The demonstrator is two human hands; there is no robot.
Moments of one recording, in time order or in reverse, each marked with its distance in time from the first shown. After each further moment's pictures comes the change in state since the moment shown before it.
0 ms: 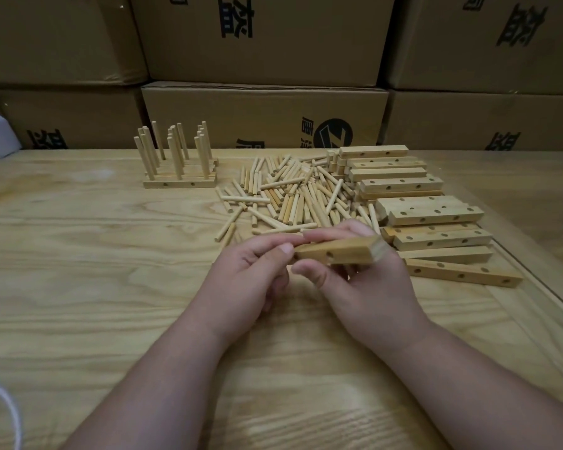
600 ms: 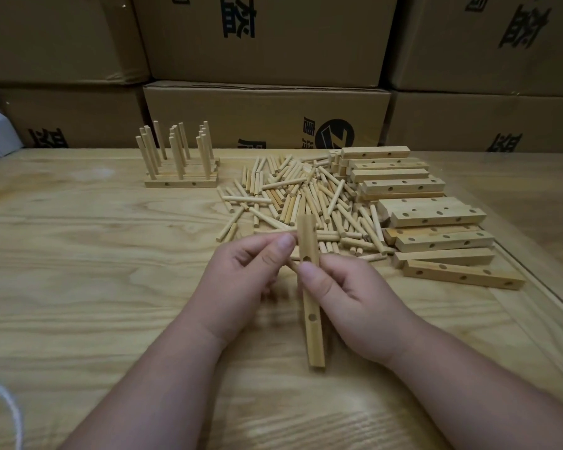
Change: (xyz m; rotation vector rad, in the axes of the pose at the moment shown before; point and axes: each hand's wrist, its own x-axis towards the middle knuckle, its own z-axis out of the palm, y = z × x) left_hand 0.000 0.000 -0.006 -0.002 0.033 0.059; right_hand -0.002 -0.001 0.002 0.058 -0.353 0.231
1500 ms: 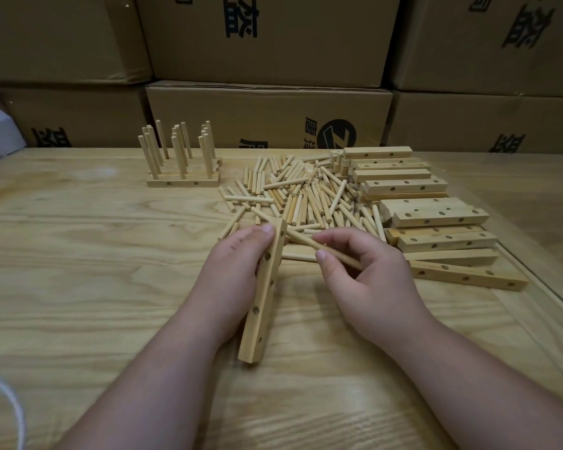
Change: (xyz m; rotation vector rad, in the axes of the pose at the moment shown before) left_hand 0.008 -0.006 -0.002 -0.083 0.145 -0.230; right_hand 0.002 0.007 -0.003 0.038 0.348 0.028
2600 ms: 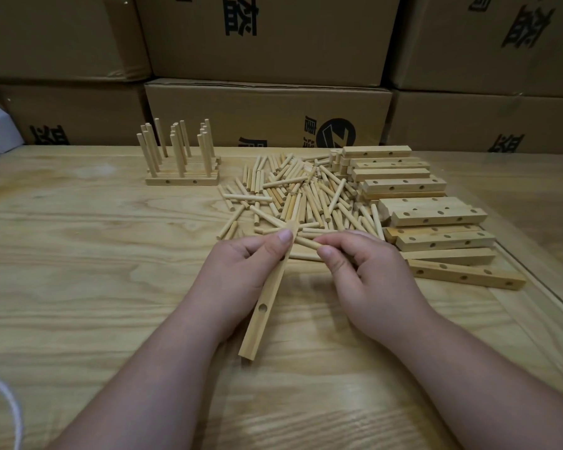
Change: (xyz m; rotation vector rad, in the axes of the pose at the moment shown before) left_hand -0.010 0.009 0.001 0.177 -0.032 0.045; right_hand 0.006 0.013 -0.008 -0.365 -0.023 -0.195
